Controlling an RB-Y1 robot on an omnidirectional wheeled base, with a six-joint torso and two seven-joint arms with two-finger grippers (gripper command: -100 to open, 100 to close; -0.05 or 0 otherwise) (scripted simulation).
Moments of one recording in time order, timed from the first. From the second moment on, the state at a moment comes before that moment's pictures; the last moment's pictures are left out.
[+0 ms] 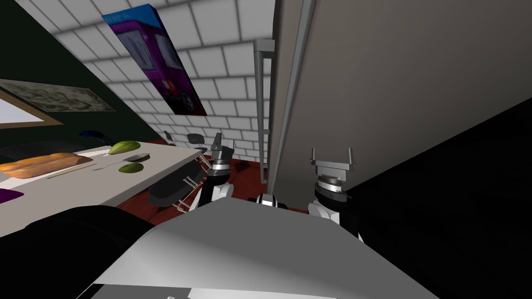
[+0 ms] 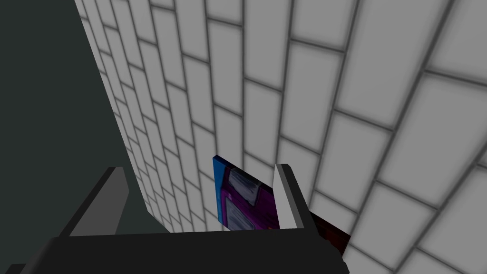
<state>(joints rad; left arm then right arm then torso) 0.50 -0.02 -0.03 -2.39 -0.02 -0.39 0.12 0.46 -0.21 0.15 -2.33 -0.28 -0.55 -0.78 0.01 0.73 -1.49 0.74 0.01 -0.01</state>
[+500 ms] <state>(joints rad) 0.50 -0.02 -0.03 -2.39 -0.02 -0.39 0.12 0.45 -0.21 0.17 -2.34 -0.30 -0.55 -0.89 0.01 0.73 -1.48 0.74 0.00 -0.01</state>
